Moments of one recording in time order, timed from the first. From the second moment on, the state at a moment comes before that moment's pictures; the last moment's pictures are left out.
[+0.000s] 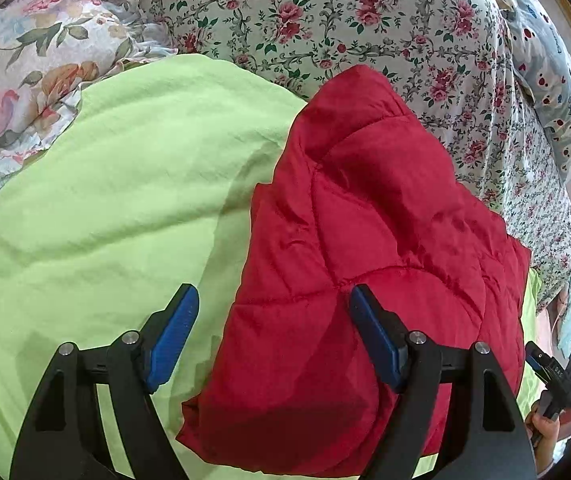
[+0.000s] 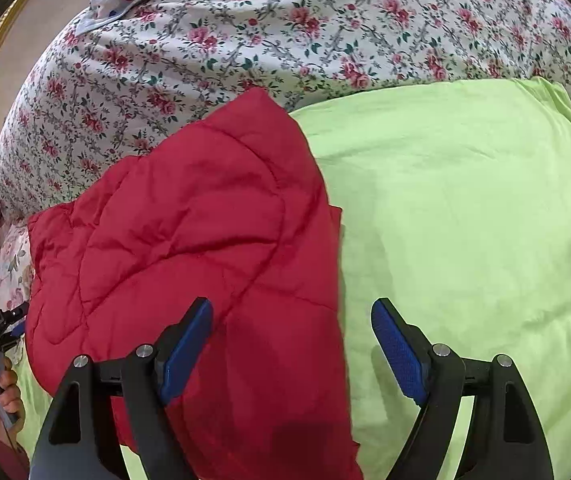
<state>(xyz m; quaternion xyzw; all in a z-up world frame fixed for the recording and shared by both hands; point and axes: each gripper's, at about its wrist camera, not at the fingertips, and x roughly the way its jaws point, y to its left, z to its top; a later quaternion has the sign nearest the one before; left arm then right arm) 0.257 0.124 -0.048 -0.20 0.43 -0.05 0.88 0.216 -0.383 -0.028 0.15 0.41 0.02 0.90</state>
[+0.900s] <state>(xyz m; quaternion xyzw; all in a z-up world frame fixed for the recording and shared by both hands) 0.291 0.133 -0.102 -0.37 0.46 -0.15 0.79 0.244 -0.404 -0.087 0.34 0.42 0.10 0.83</state>
